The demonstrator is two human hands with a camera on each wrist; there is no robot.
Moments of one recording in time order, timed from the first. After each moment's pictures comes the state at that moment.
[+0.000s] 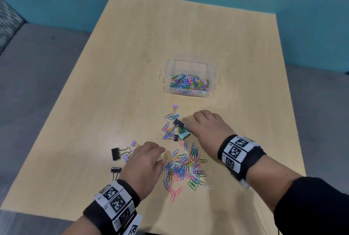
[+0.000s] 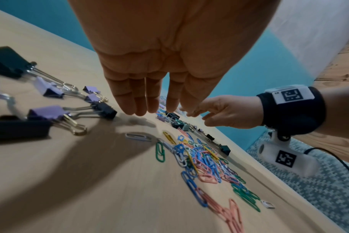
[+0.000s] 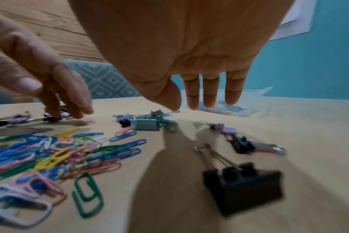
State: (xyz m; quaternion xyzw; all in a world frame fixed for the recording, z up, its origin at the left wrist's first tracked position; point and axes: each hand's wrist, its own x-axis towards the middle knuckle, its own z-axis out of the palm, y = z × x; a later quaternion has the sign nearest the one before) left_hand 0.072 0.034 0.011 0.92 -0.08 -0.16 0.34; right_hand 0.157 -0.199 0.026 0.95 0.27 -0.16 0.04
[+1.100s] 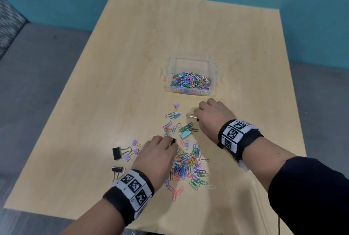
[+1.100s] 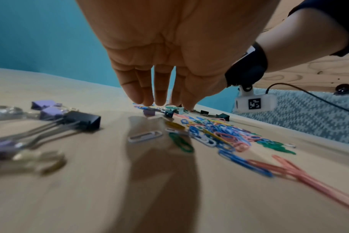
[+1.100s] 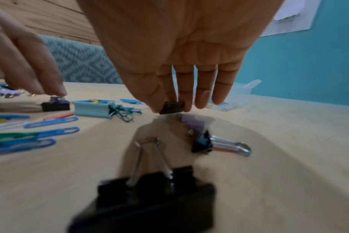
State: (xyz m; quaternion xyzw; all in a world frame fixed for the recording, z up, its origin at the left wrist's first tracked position) left_hand 0.092 0.007 0.009 0.96 -0.25 -0.12 0.08; right_hand 0.197 -0.204 0.015 0.96 0.25 -0.13 0.08
